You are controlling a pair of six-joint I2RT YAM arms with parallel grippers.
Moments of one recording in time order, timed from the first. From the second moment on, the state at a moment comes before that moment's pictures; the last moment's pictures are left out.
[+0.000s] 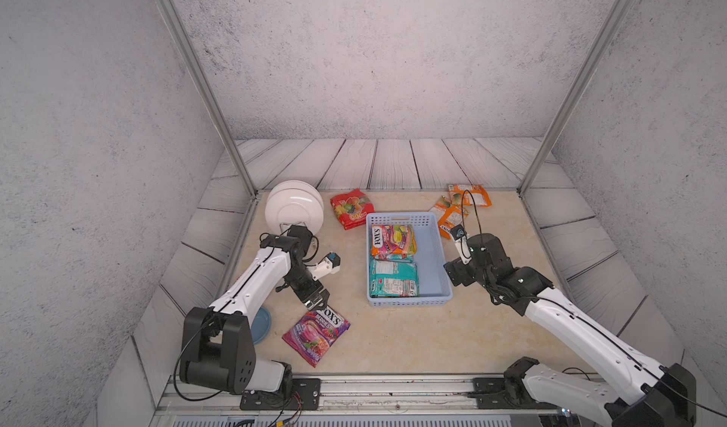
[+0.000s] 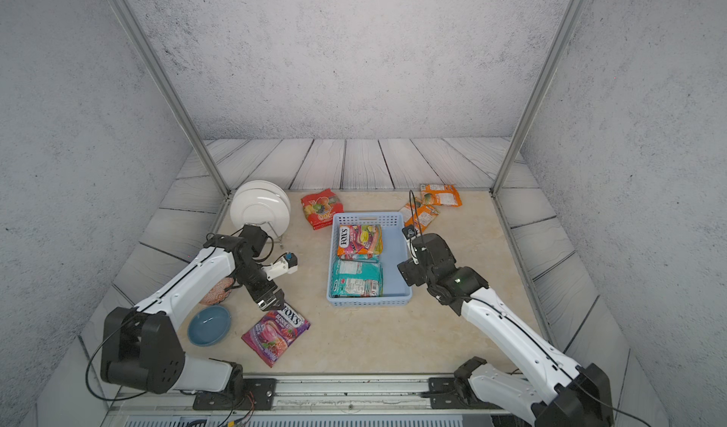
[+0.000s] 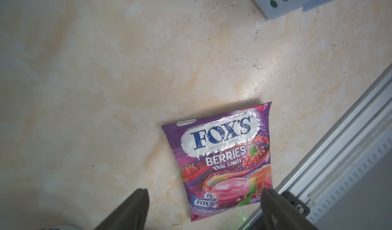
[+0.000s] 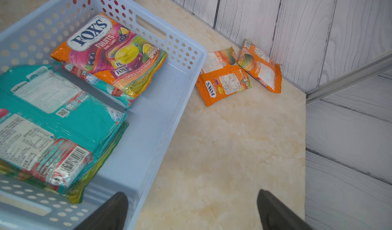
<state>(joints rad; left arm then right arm) -0.19 1.44 1.06 -1.18 0.23 0.69 0.56 1.02 0.85 -0.55 0.35 -0.15</state>
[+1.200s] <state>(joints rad) -0.04 1.60 0.88 -1.11 0.24 0.82 0.56 0.72 0.53 -0.21 0.38 -0.26</state>
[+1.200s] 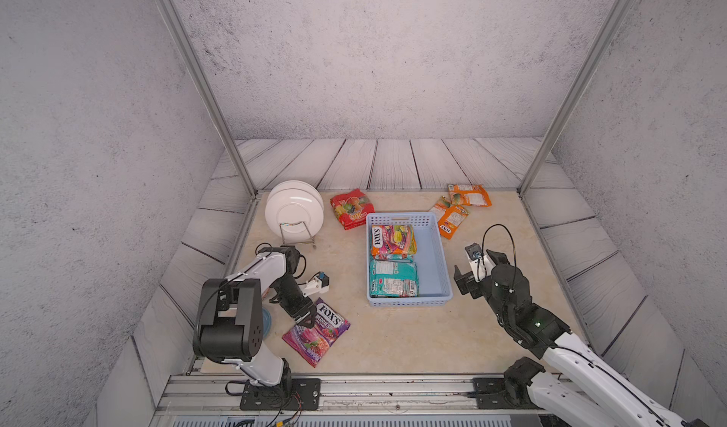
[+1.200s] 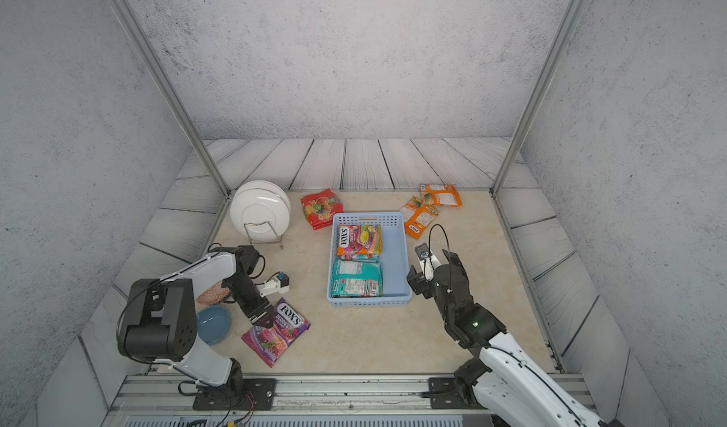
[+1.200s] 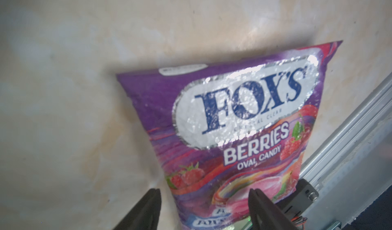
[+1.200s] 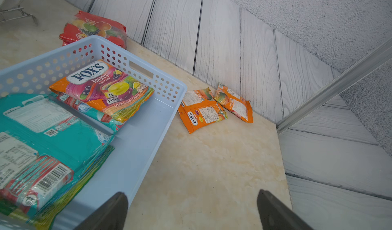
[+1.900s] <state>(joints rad) -0.03 1.60 0.98 -1.12 0.29 0.87 0.56 0.71 0.53 -0.20 0.40 -0.27</state>
